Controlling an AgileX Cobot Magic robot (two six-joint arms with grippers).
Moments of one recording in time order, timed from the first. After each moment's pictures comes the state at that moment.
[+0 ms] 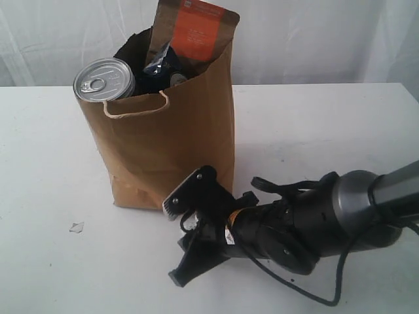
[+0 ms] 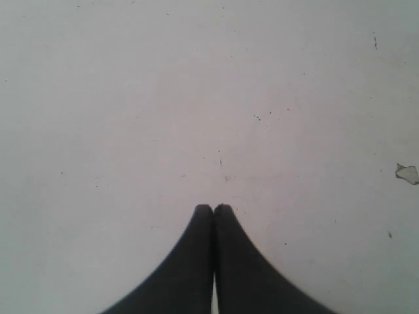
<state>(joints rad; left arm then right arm) -0.13 0.00 0.01 0.45 0.61 -0.66 0.81 1.84 -0.76 -0.09 -0.18 0.01</state>
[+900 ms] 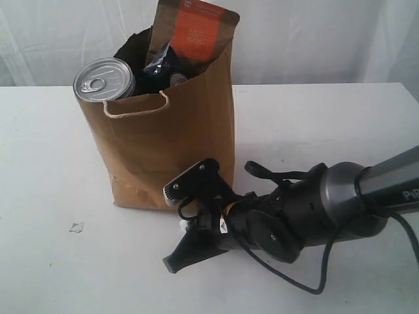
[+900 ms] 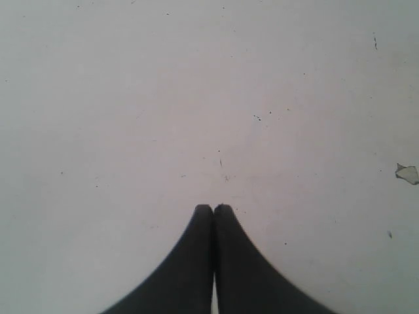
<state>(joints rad) -0.13 0.00 0.01 0.45 0.61 -0.66 0.80 1.86 -0.81 0.02 -0.12 0.01</state>
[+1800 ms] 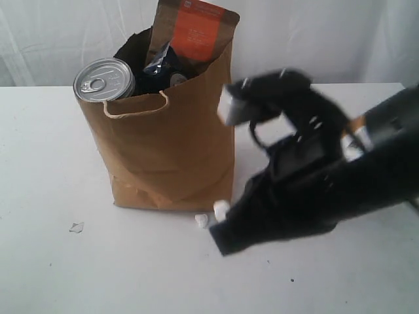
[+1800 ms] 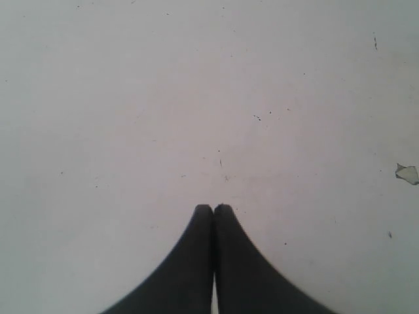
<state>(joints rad) -0.13 0.00 0.01 0.45 0.61 -0.66 0.80 1.14 -0.95 0.26 0.83 0.01</state>
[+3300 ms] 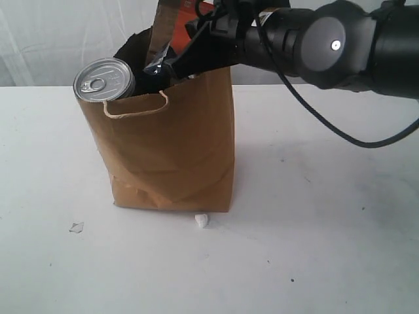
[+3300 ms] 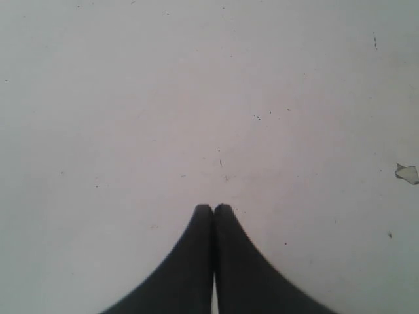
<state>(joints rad) -0.13 0.00 0.01 0.45 0.61 -0.66 0.63 1.57 -1.17 0.40 -0.11 -0.65</state>
